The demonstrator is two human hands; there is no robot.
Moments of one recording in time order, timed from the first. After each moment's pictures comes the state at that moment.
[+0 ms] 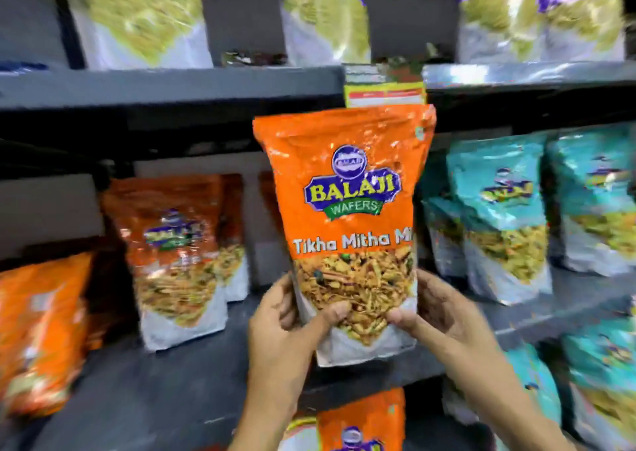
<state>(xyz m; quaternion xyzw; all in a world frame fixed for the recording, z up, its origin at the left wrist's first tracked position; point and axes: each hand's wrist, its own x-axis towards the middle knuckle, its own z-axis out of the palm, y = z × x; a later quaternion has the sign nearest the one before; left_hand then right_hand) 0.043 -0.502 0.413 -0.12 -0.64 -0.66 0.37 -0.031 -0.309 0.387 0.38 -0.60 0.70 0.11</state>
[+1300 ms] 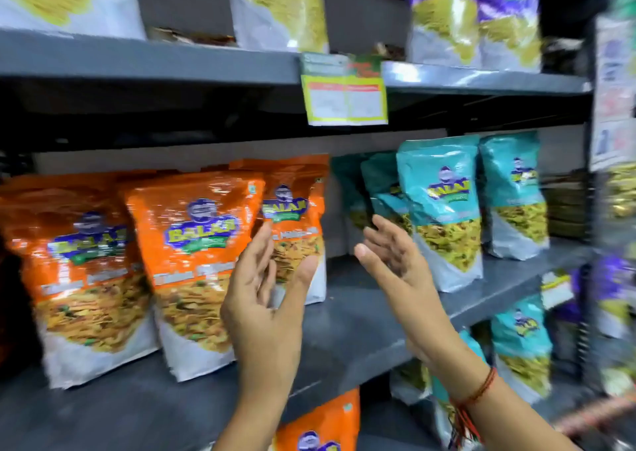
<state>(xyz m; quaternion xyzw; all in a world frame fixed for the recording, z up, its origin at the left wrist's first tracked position) 0.024 -0.478 0.441 -0.14 -0.60 -0.62 0.49 -0.049 -0.328 0.431 0.29 -0.59 0.72 0.22</state>
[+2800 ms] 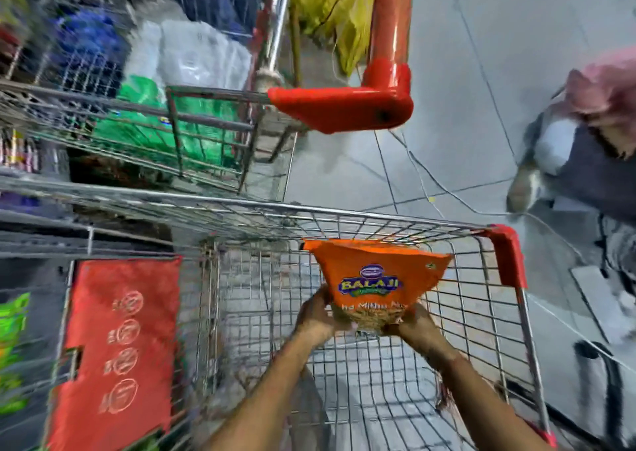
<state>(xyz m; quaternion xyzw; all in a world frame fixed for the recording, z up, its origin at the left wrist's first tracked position) 0.084 0.189 -0.251 -0.23 -0.70 -0.23 -0.63 0.280 0.254 -0.220 -0.65 -0.46 0.61 -0.04</state>
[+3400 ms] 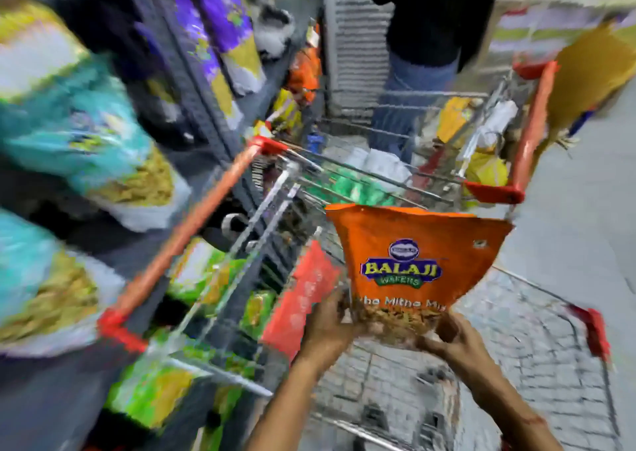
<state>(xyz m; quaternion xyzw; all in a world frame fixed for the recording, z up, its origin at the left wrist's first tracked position) -0.013 0.028 0.000 -0.25 -0.74 -0.49 -0.39 0.168 0.168 -0.022 -0.39 -0.64 0.65 0.11</state>
